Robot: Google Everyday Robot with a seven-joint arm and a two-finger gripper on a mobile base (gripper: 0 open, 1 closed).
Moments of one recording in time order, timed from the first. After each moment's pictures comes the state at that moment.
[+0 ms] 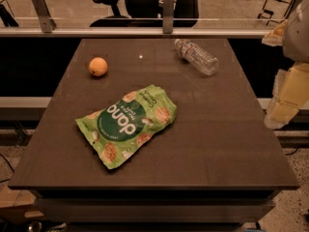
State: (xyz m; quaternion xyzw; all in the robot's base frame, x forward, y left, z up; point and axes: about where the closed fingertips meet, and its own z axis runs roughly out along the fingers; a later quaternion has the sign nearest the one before) arm 0.438 -0.216 0.979 -0.60 0.78 -0.04 0.16
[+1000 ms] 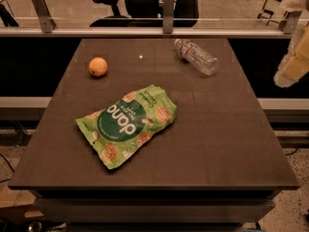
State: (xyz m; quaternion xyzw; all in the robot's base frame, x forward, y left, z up) arm 0.478 -0.237 1.031 -0.57 0.79 -0.02 0.22
